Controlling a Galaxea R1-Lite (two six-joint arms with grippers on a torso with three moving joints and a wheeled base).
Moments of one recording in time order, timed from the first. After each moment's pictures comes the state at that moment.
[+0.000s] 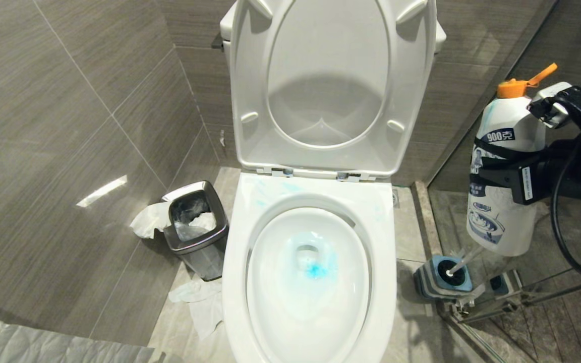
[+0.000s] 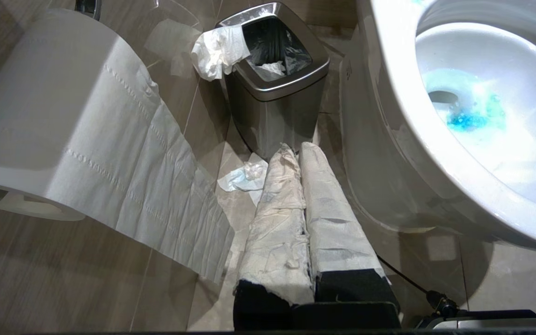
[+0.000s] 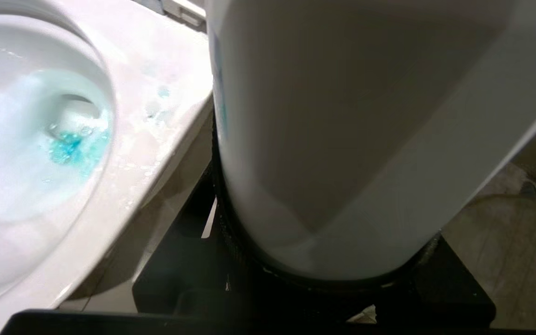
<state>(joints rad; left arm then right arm) -0.01 0.00 0.00 0.01 0.00 0.00 0.15 1.45 -1.08 -0.05 -0.06 -0.27</state>
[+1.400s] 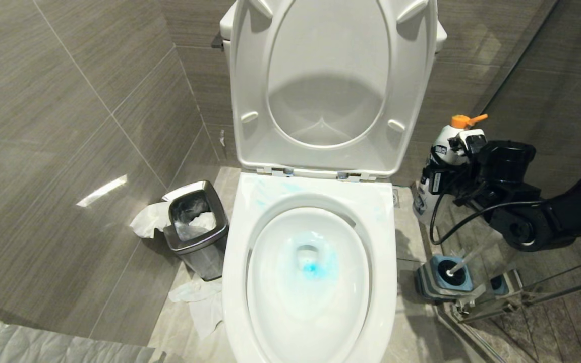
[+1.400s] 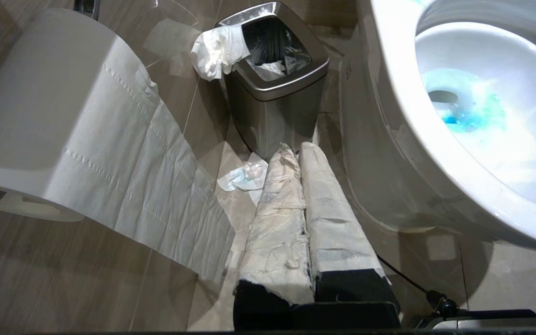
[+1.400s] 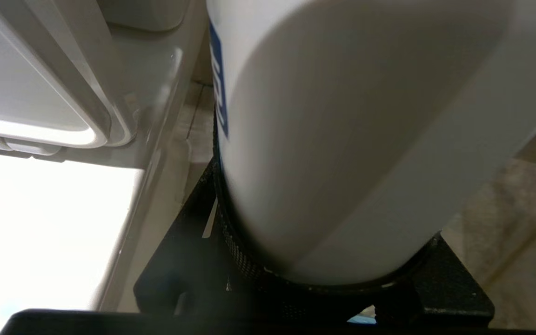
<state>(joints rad) -0.01 0.00 0.00 0.01 0.00 0.00 0.11 2.07 -1.13 -0.88 -0.18 -0.09</state>
